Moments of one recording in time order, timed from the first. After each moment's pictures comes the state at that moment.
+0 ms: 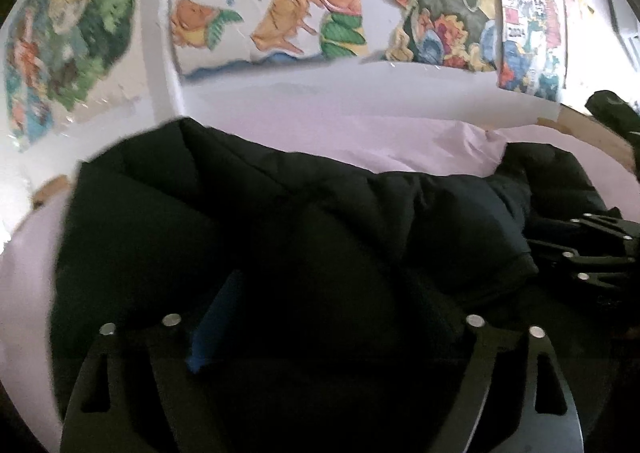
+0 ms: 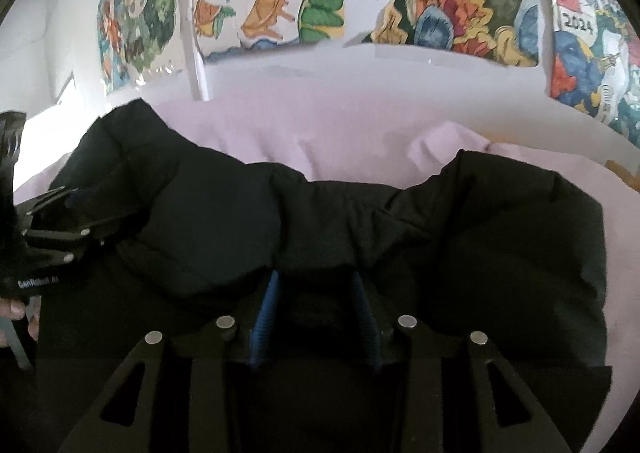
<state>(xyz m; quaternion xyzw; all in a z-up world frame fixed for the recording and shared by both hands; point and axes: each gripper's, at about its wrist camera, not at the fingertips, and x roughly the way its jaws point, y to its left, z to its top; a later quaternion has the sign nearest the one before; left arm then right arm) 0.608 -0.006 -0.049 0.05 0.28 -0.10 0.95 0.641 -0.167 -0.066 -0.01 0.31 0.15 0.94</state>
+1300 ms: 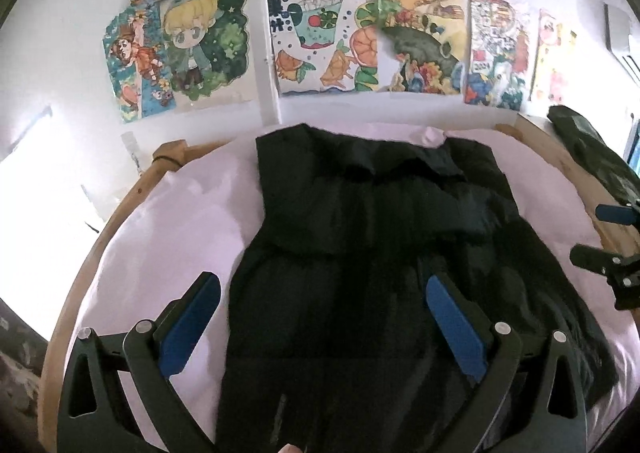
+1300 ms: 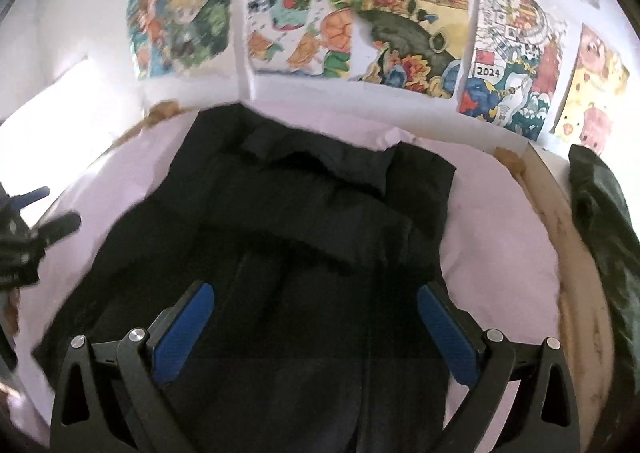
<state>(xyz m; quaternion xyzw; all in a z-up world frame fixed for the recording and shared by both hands) 0.317 0.060 0.099 0.04 0.34 -0.06 0.94 0.359 -0.114 0.097 -0.06 0.40 0.09 0.91</state>
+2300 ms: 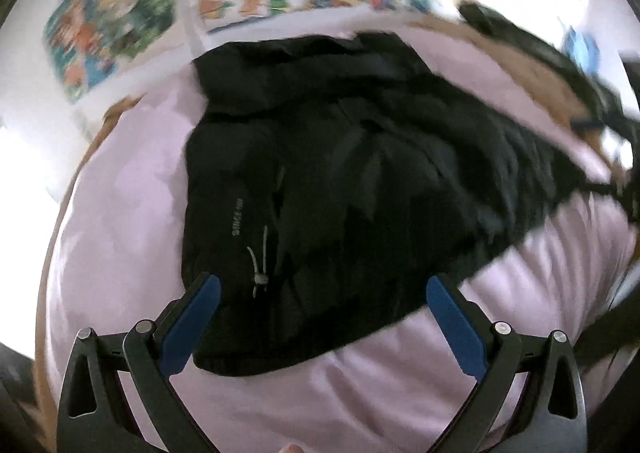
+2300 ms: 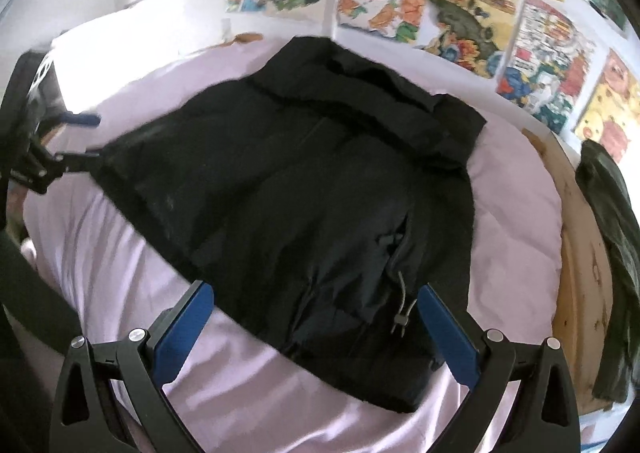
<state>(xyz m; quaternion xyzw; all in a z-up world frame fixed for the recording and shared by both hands) 0.171 0.061 0.015 0.15 0.41 -0.19 0.88 0.183 -0.116 0.024 -0.15 0.41 0.18 0.88</state>
